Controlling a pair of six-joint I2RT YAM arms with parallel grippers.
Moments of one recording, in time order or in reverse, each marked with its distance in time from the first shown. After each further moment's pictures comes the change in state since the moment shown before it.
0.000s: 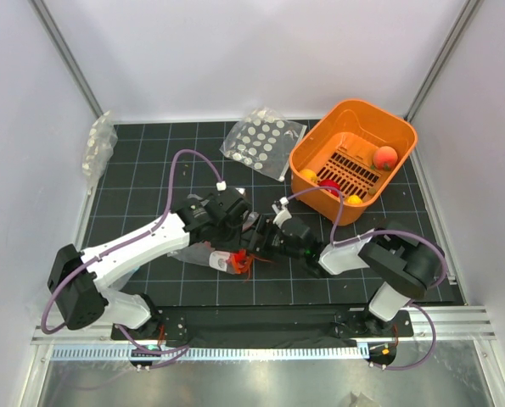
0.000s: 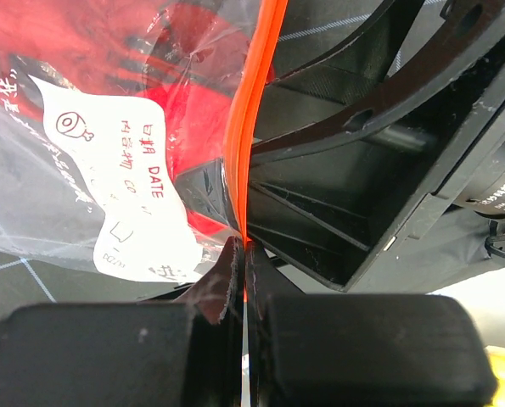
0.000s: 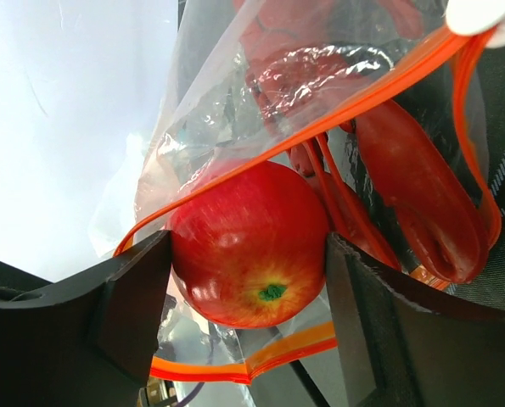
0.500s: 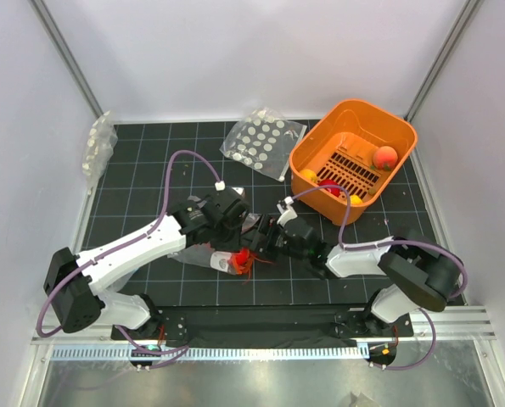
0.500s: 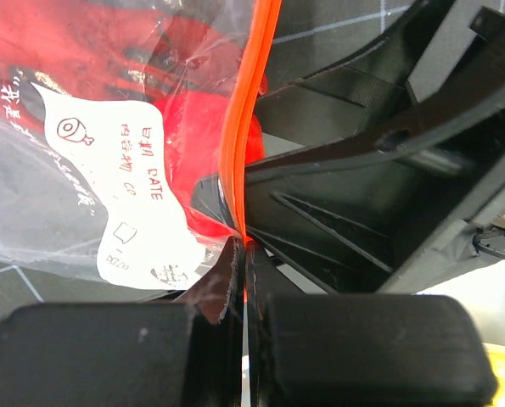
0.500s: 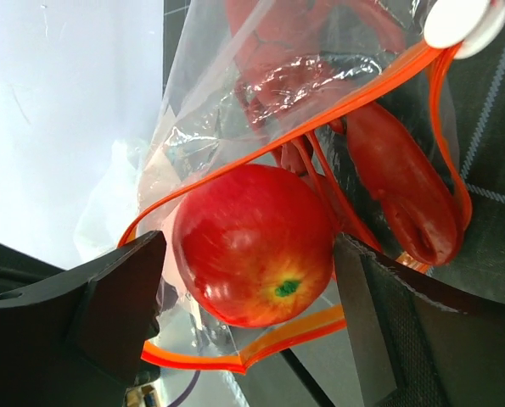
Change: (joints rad) left arm 0.000 -0.032 -0.019 0.021 0.002 -0.005; right arm 0.013 -0.110 -0.013 -0.129 0.066 -0.033
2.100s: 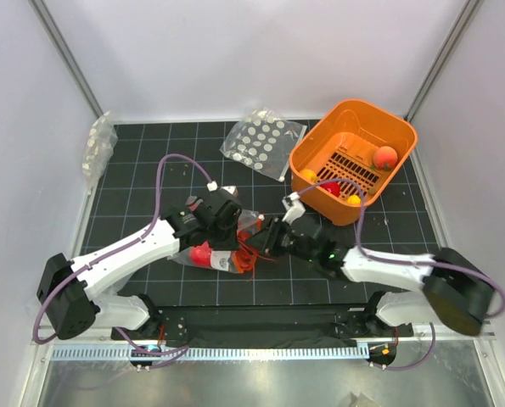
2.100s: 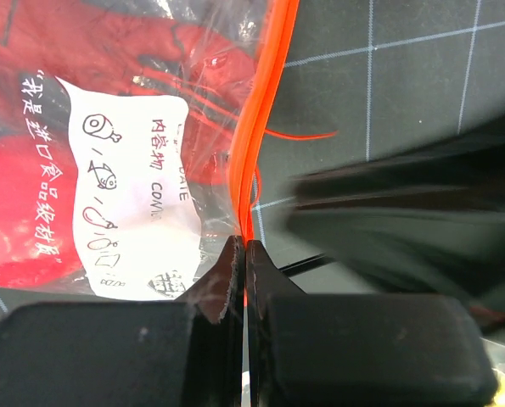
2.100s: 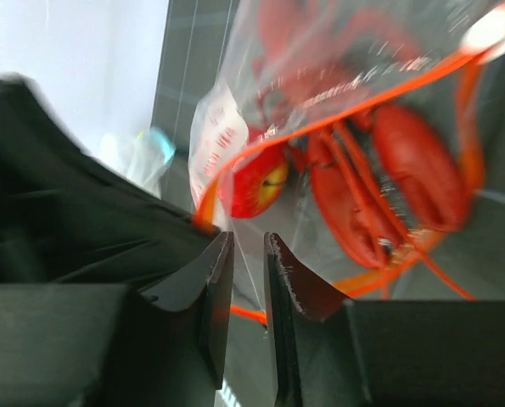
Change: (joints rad) left arm 0.039 -0.056 -0.088 0.109 0.015 -0.039; right arm 0.027 -0.193 0.028 -0.226 0.059 -0.122
